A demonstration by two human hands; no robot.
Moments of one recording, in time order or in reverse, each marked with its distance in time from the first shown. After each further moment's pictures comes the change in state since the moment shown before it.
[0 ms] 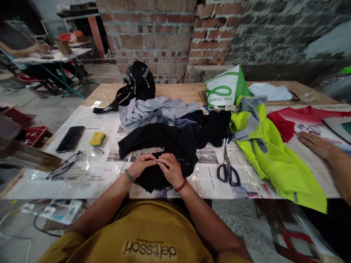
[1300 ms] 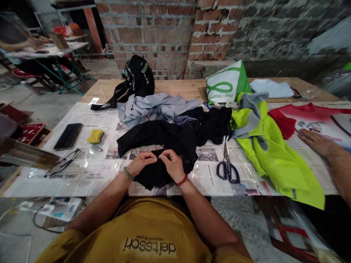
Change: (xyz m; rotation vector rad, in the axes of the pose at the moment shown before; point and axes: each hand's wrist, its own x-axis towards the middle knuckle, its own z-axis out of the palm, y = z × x) left_hand -0.003 0.005 0.004 -0.052 -0.020 -0.142; right_hand 0.011 -0.005 -0.001 0.279 0.084 0.570
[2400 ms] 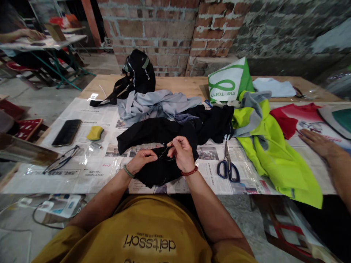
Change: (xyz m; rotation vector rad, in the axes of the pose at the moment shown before) left_hand -0.001 0.003 -0.002 0.047 0.006 0.027; right_hand 0.028 -0.023 -0.019 0.452 -0.003 0.122
